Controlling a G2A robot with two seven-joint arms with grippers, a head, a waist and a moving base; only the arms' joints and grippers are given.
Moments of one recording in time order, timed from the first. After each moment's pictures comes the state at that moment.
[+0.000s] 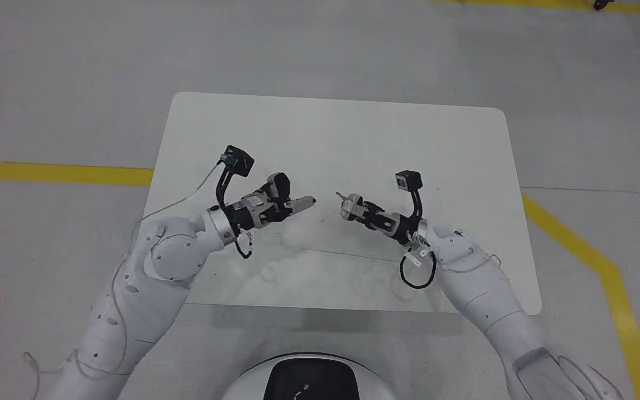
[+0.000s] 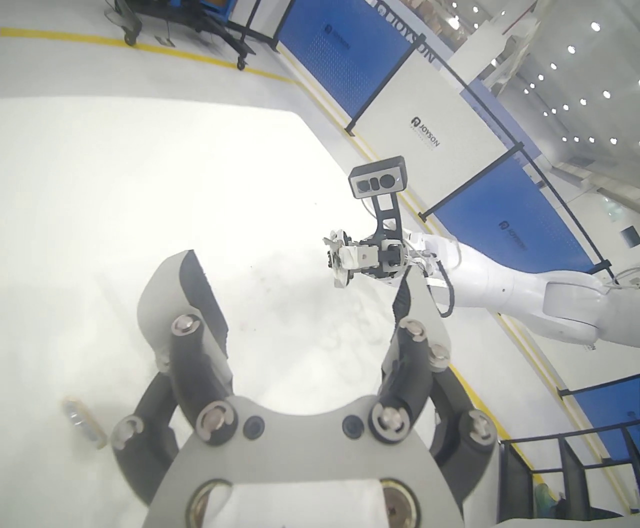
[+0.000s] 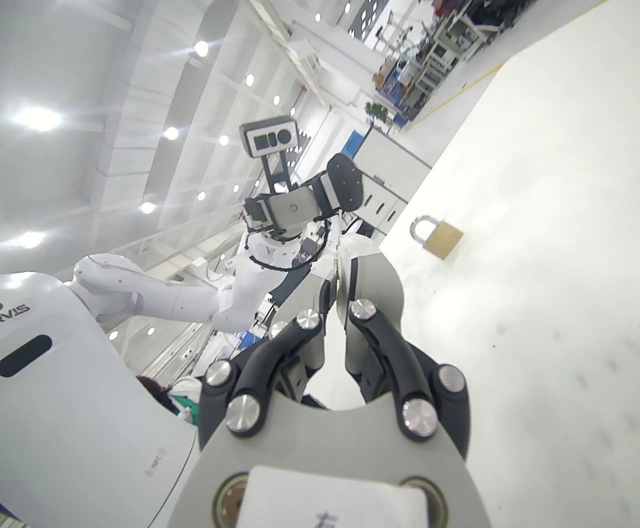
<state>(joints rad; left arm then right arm) 1.25 -1.16 -1.25 -1.72 0.47 -0.44 -0.52 -0.95 -1.11 0.87 -1.00 0.45 -1.01 0.73</state>
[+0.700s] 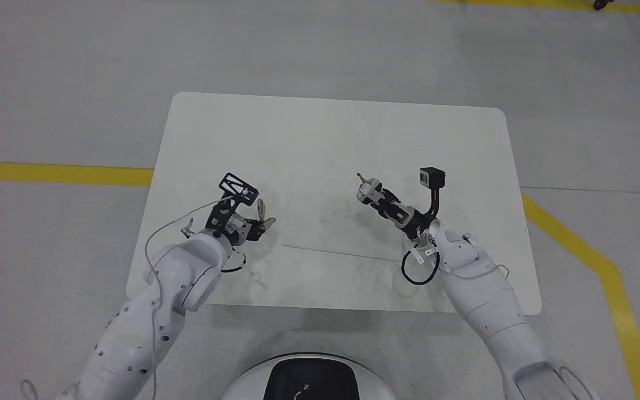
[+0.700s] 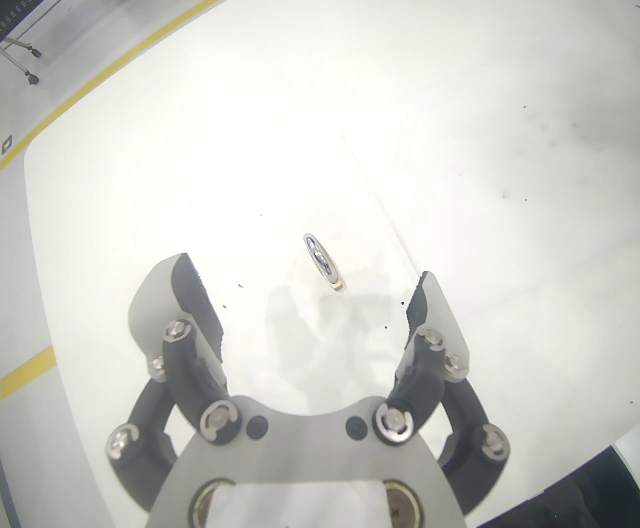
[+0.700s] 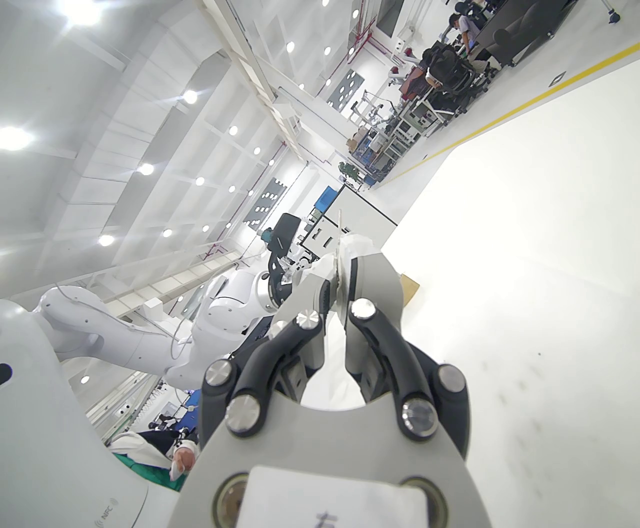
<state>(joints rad) 1.36 -1.16 -1.18 -1.83 1.36 -0.04 -0.62 -1.02 -1.12 1.01 -1.04 0.21 -1.01 0.49</state>
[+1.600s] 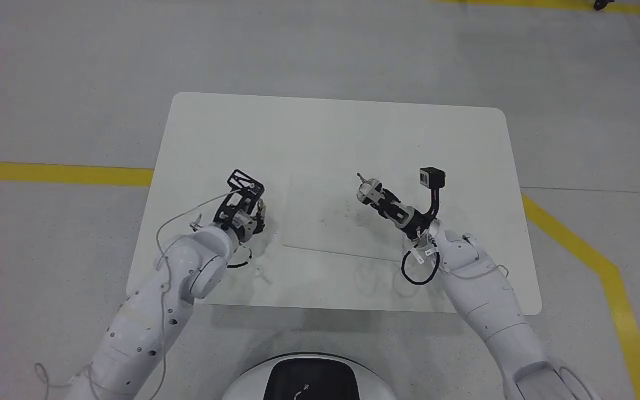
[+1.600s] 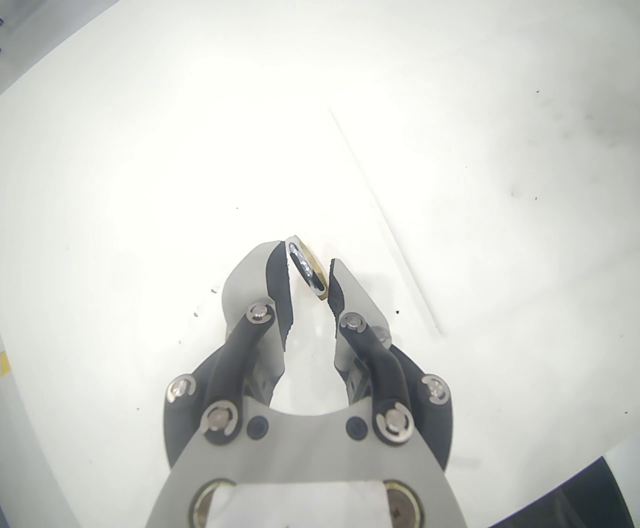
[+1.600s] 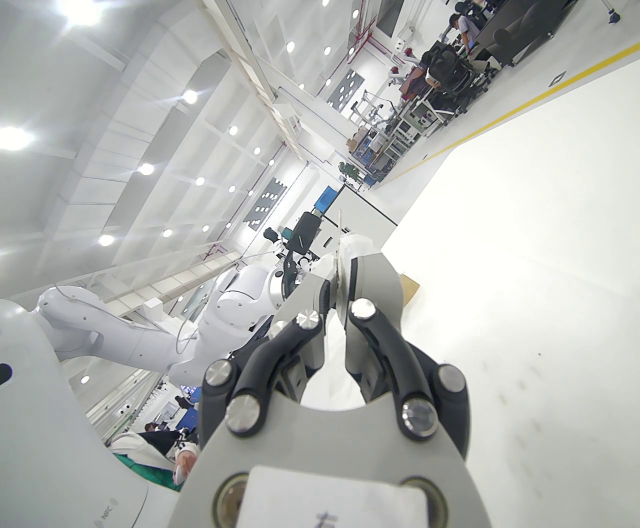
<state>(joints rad) 1.28 -1.18 -1.14 -1.73 1.29 -0.06 -0.67 -1.02 -1.12 1.01 -1.04 0.21 -1.01 0.49</state>
